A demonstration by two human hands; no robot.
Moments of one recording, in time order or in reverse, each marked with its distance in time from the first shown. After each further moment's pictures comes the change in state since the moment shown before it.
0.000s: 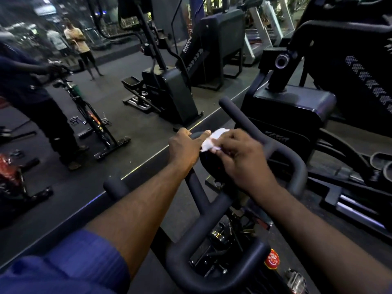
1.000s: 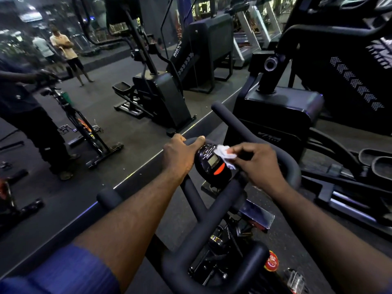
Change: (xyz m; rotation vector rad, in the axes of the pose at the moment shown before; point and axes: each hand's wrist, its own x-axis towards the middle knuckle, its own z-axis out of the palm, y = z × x) left_hand 0.004 -0.004 0.001 0.013 0.001 0.002; right_hand -0.004 0.045 -0.017 0.272 -0.017 0.414
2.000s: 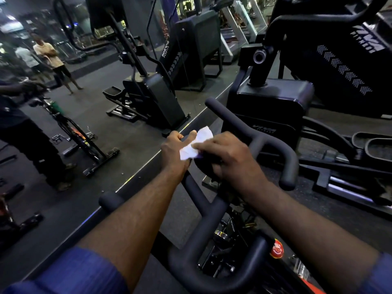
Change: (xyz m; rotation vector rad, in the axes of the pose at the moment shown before) left_hand 0.000 -0.001 -0.004 -0.061 -0.020 0.083; right_hand -0.021 -0.042 0.039 -0.397 -0.043 -0.597
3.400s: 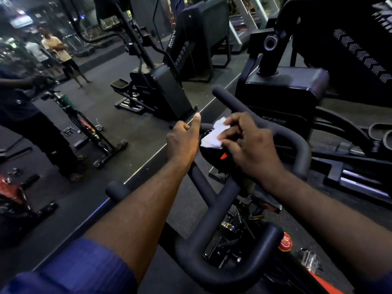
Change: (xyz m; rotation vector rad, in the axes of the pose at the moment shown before) left_hand -0.005 0.008 -0.001 0.009 0.020 -0.065; right_hand -0.006 0.016 -0.011 0.317 0.130 0.380
